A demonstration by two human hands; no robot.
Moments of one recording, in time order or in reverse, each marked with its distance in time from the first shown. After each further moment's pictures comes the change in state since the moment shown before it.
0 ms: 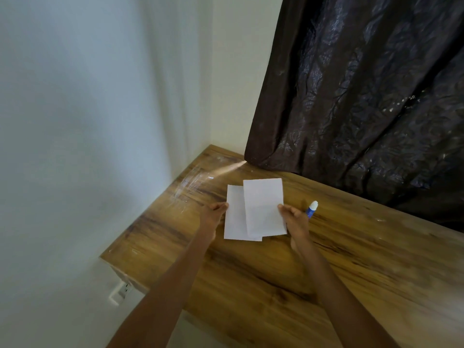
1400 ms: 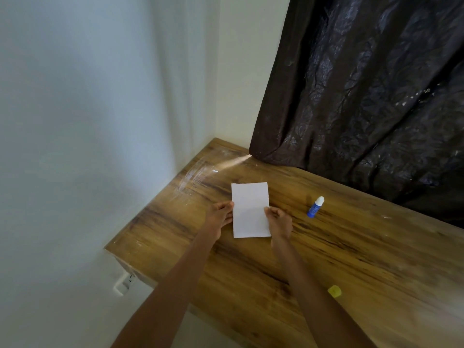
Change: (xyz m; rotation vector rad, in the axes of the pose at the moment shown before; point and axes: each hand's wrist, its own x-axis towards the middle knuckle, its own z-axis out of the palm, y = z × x) left_hand -0.003 -0.012 -0.003 -0.117 -0.106 -0.074; right_hand -0.017 0.020 0.053 -0.149 0.116 -0.028
